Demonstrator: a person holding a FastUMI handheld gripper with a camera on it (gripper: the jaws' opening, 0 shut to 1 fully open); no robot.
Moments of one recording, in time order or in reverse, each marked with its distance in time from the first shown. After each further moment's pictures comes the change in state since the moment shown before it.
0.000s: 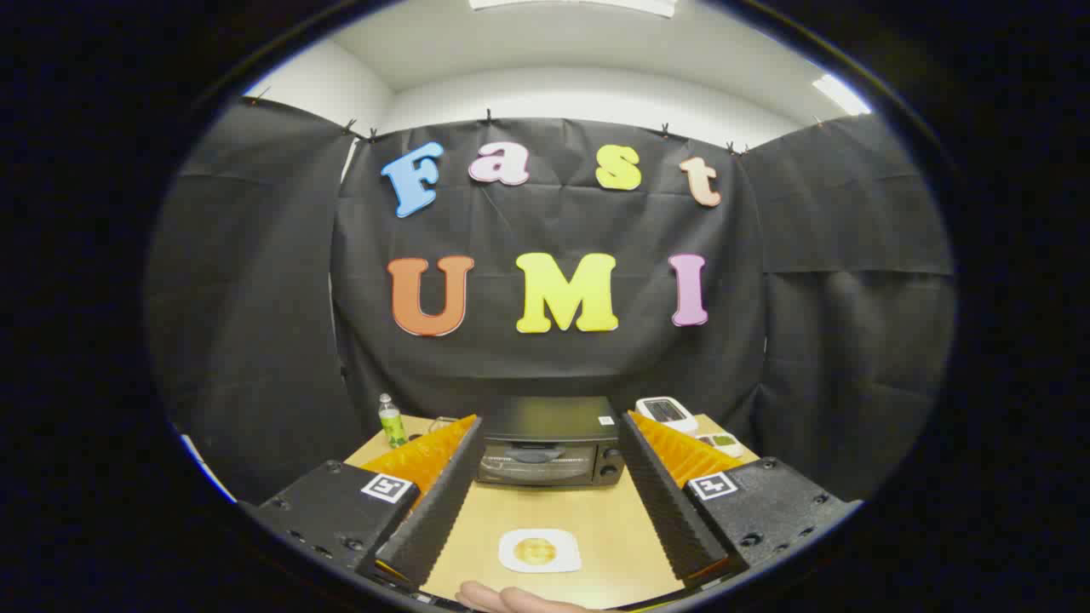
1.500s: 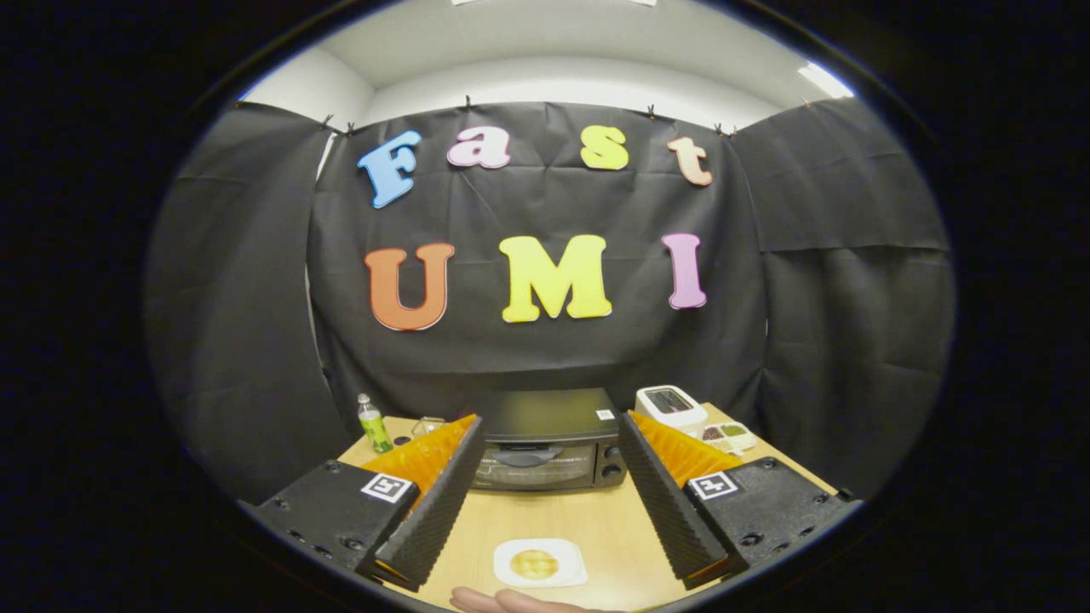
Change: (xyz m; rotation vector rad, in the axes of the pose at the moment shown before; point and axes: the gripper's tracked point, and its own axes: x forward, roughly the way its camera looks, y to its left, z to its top) arm 0.080 -0.008 -0.032 0.033 0.003 -0.026
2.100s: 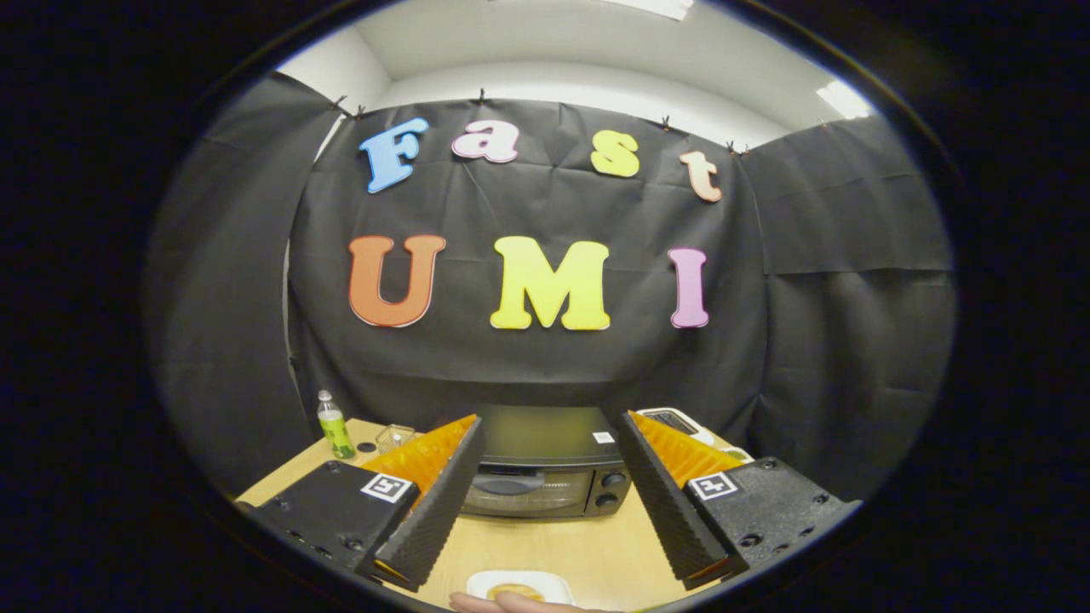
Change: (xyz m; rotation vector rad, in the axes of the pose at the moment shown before) arm 0.085 0.009 -0.032 -0.064 -0.032 -0.042
